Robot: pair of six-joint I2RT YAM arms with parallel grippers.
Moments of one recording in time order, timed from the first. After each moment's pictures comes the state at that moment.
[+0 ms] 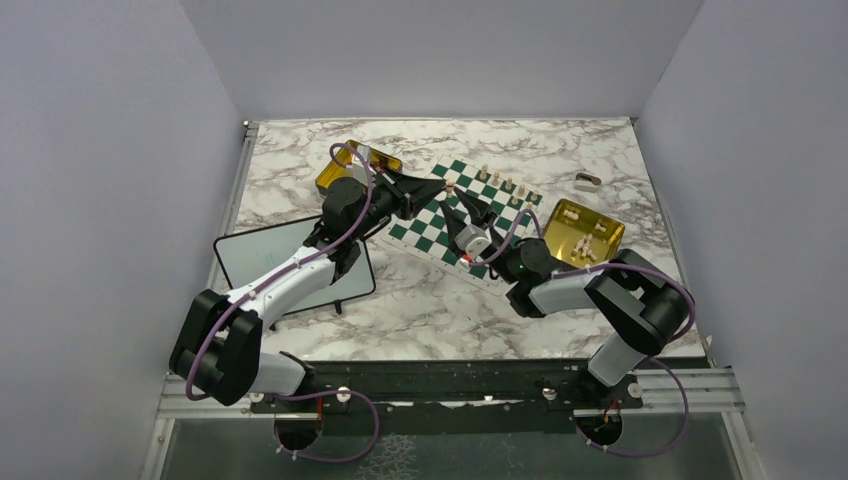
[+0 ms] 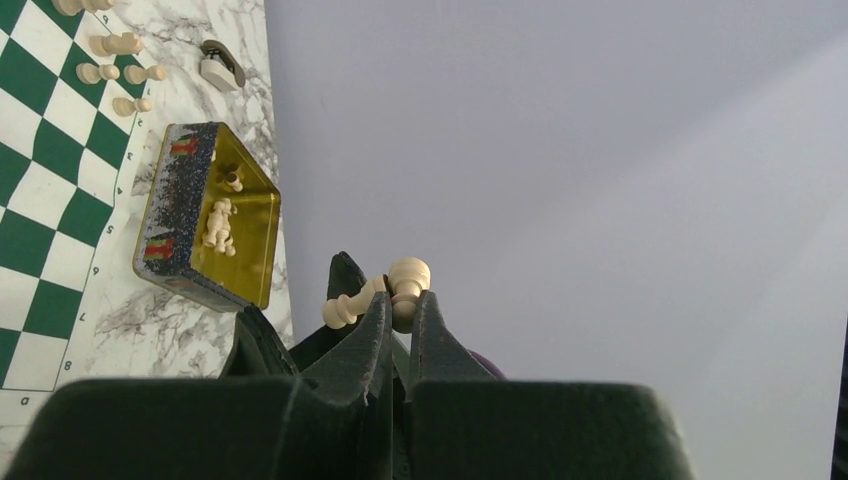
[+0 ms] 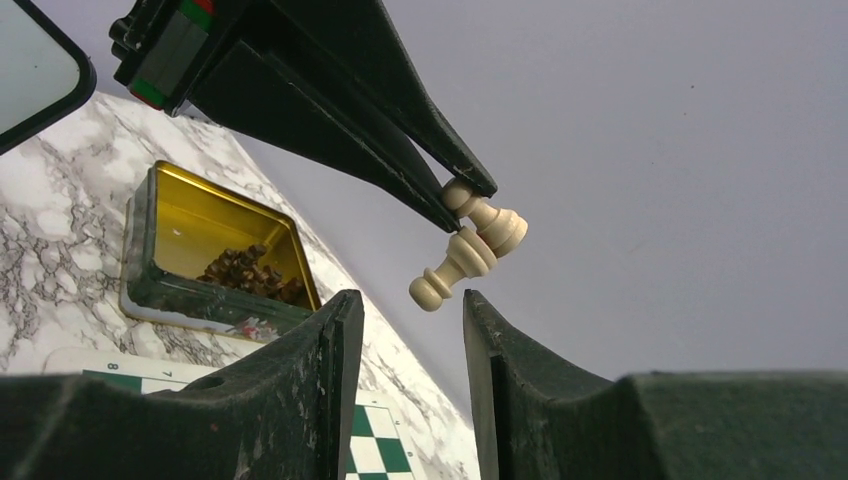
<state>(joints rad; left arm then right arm) -0.51 1.35 0.80 0.58 0.32 -1.50 0.76 1.64 0.53 1.52 -0.11 -0.79</state>
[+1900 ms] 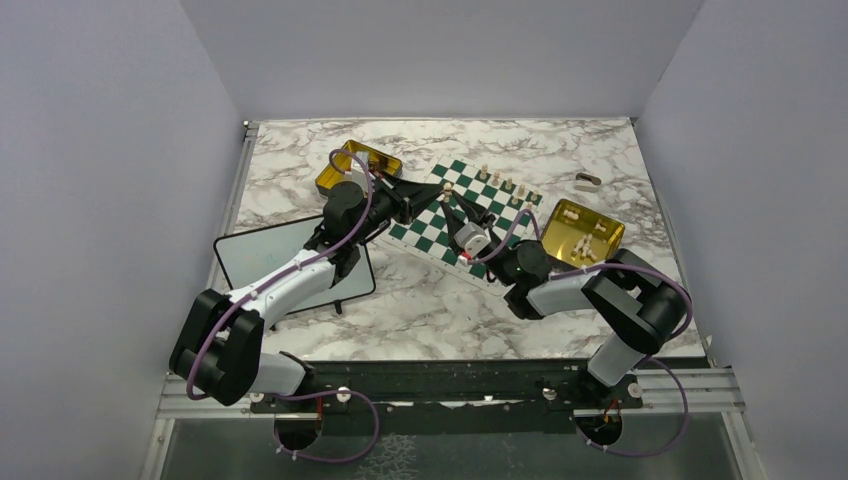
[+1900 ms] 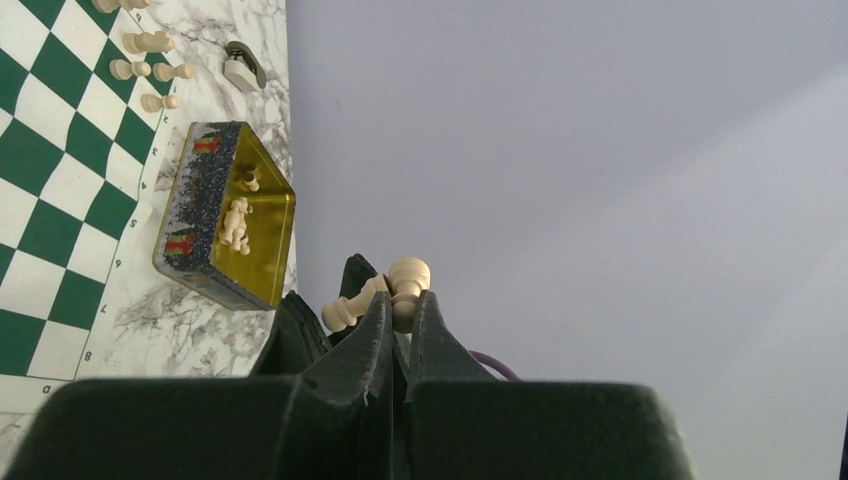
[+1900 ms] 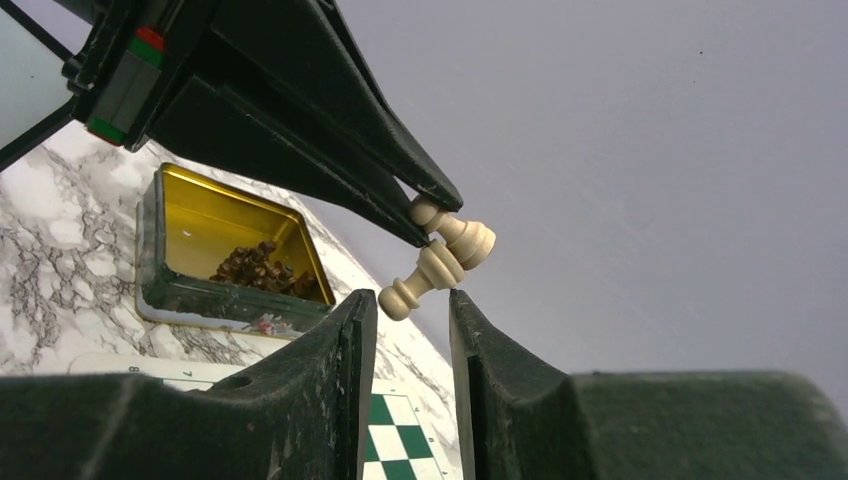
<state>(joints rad) -0.51 1.35 0.77 0.58 0.30 -1.51 0.79 1.66 0.53 1.52 -0.05 -0.74</state>
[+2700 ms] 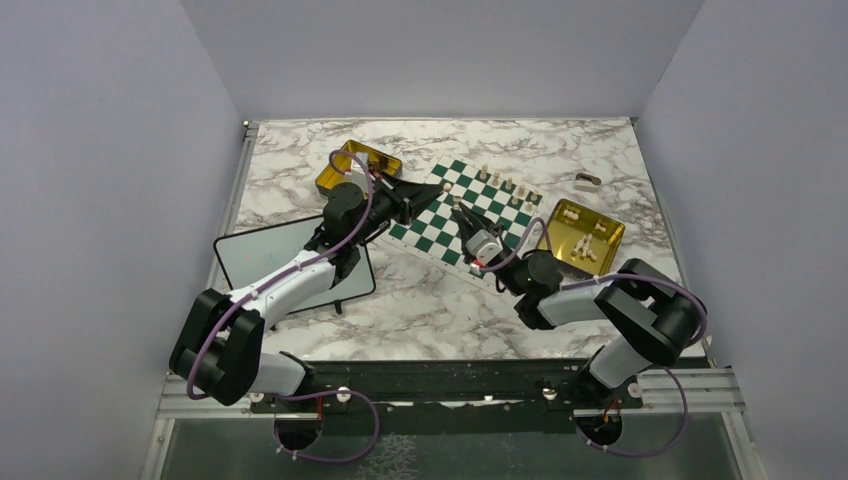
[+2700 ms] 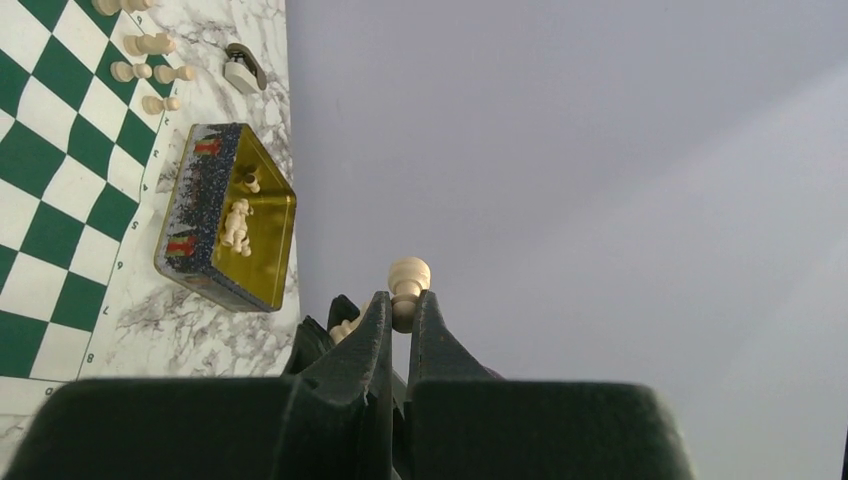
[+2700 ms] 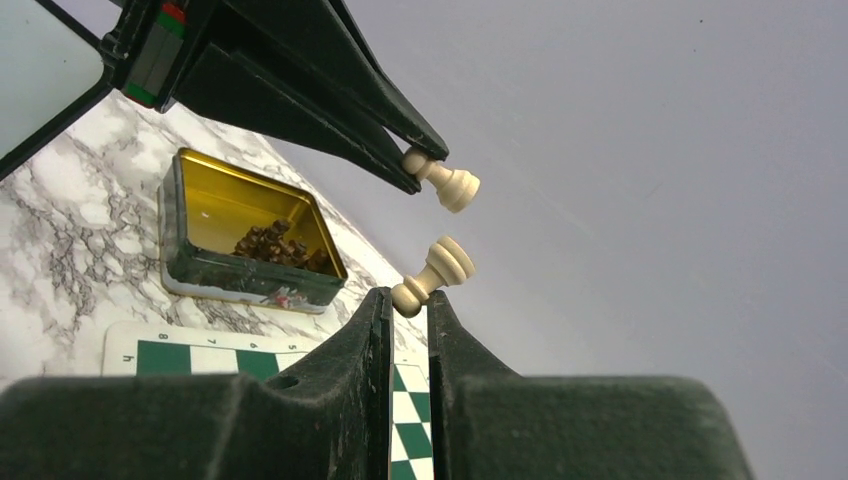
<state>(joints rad) -0.51 1.35 0.76 0.60 0.30 -1.51 0.79 1.59 0.45 1.53 -0.03 -0.71</state>
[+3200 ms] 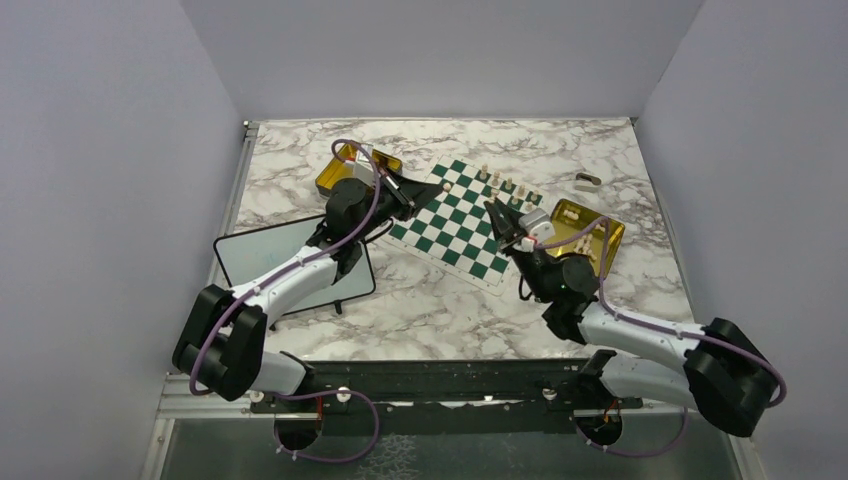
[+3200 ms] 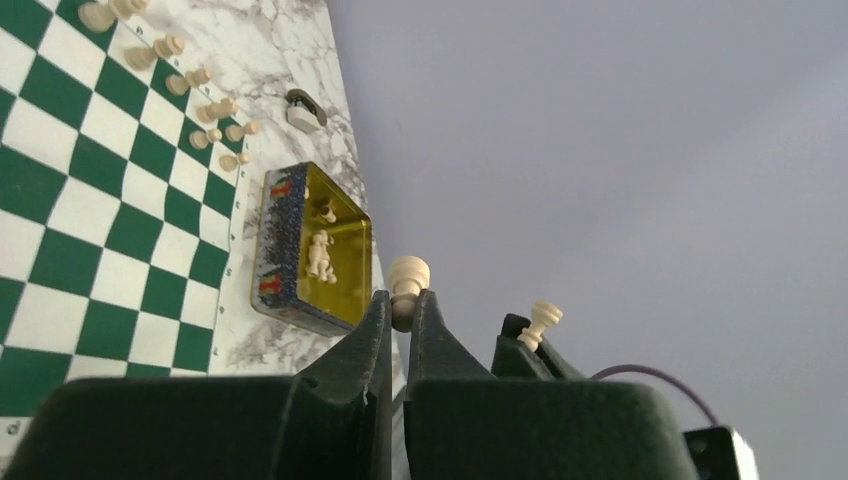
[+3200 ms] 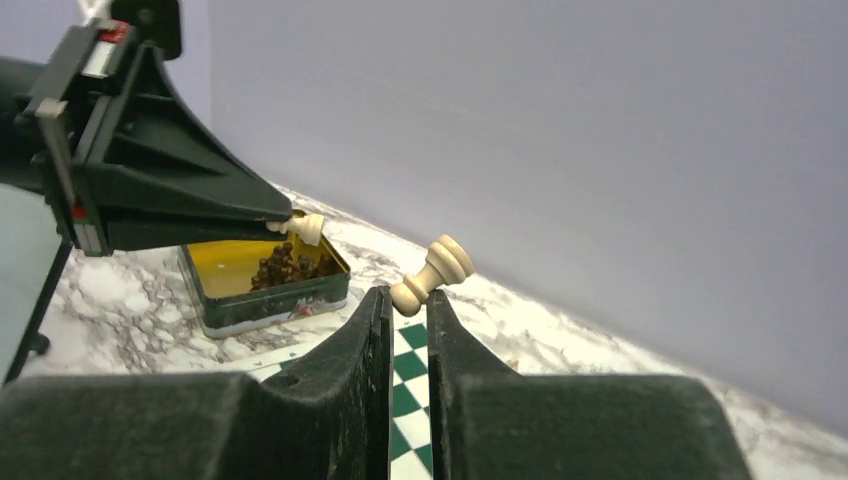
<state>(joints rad) -0.51 1.37 0.78 0.58 0.29 -1.28 0.79 1.16 0.36 1.22 0.18 -0.40</state>
